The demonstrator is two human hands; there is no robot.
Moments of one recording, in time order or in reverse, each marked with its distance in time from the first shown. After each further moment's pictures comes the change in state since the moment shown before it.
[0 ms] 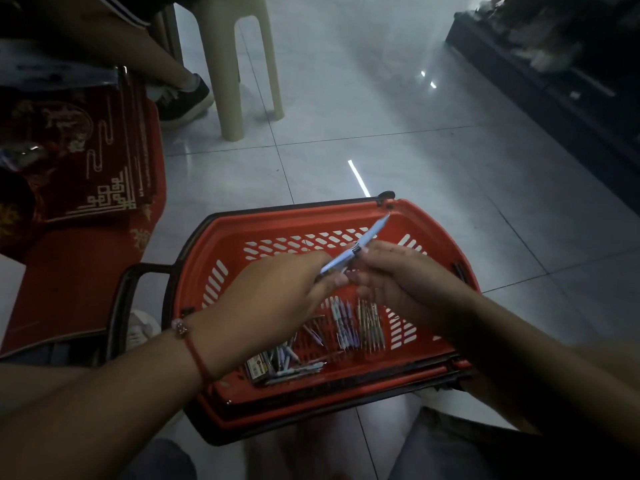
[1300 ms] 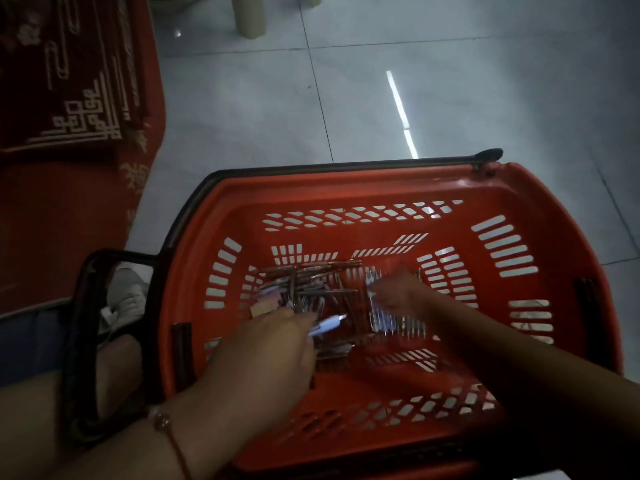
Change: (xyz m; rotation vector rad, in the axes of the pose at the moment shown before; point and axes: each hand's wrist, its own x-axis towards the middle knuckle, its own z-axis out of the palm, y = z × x) left_hand 0.005 -0.093 0.083 -0.087 -0.244 -0.313; right_hand 0.208 0.160 -0.085 -0.493 0.321 0.666
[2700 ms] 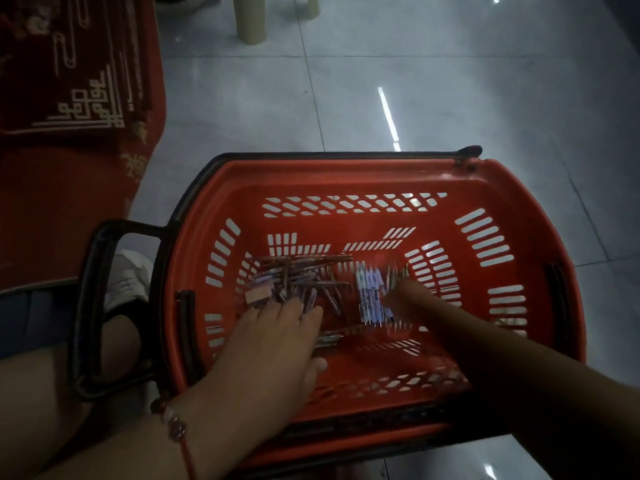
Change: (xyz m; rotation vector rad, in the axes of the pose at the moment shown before) left_hand -0.031 0.012 0.016 0.313 -0.035 0.118; right_hand 0.000 0.042 -0.015 -0.533 0.199 -0.036
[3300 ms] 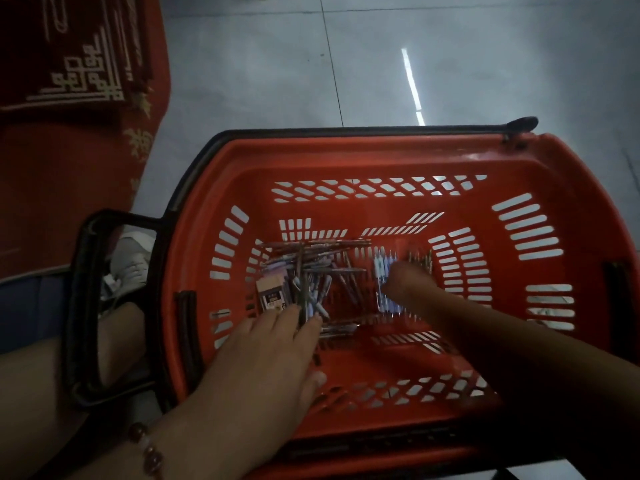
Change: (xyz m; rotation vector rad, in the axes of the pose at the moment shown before) left_hand -0.003 -0.013 0.004 -0.074 -0.145 -0.049; right_hand 0.039 -0.023 0.032 -0.342 0.031 -0.166
